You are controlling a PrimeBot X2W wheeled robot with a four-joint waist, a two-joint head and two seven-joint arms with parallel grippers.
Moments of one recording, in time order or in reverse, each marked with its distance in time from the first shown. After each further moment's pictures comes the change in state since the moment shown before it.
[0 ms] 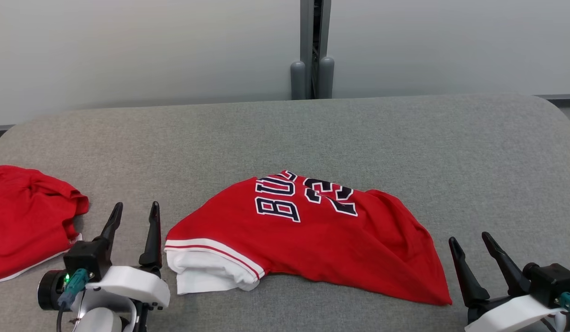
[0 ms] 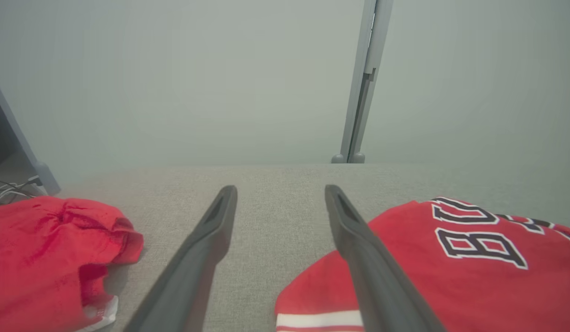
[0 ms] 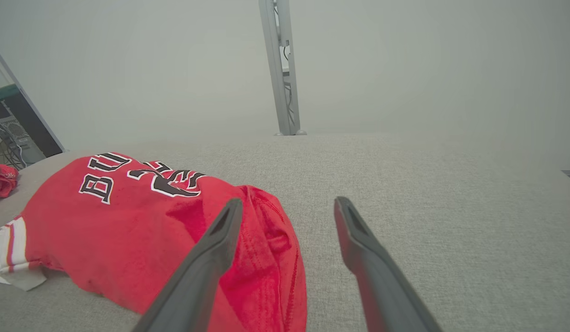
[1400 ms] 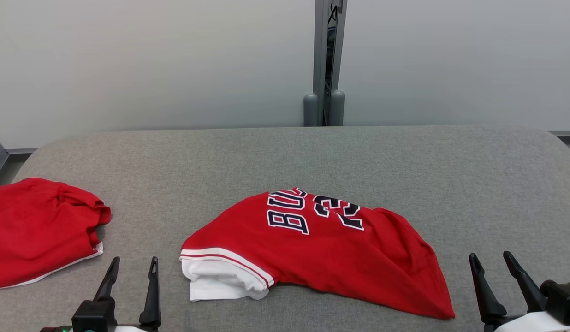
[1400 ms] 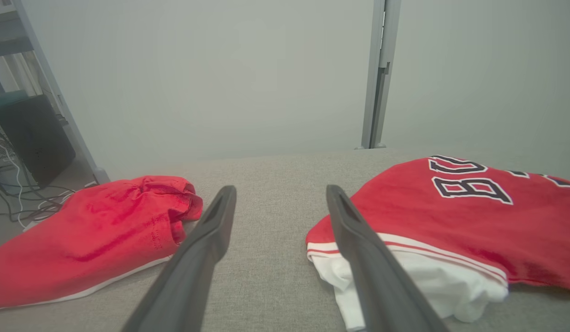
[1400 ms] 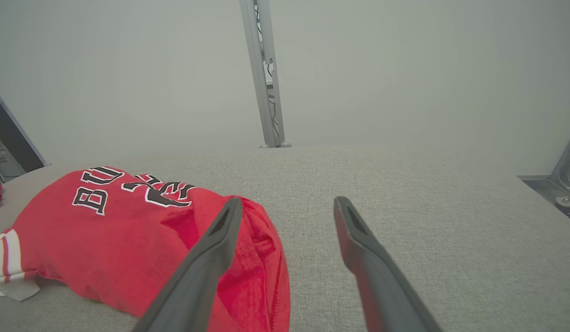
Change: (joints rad) left arm 0.271 -0.055 0.099 -0.196 0.174 -0.003 0.000; right arm 0.081 0.055 -0.129 -0.026 -0.066 0.000 0.043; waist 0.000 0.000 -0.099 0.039
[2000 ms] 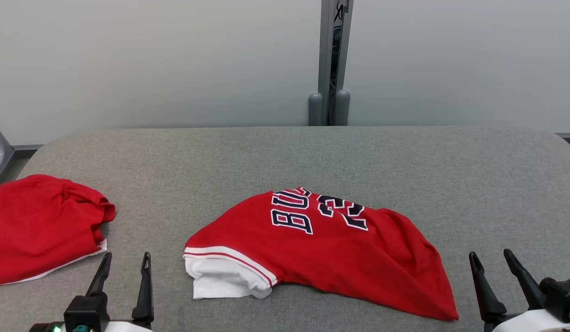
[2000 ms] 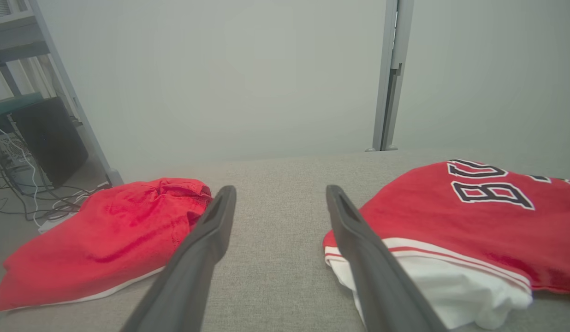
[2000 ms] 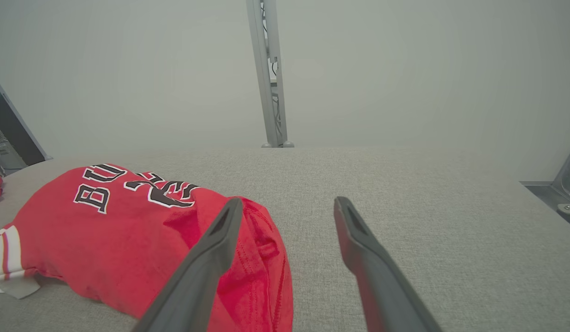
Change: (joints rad) left arm -0.015 0.027 -0.001 0.004 -0.015 0.013 0.006; right arm 0.000 0.004 -0.012 -0.017 -0.026 0.000 0.022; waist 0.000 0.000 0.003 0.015
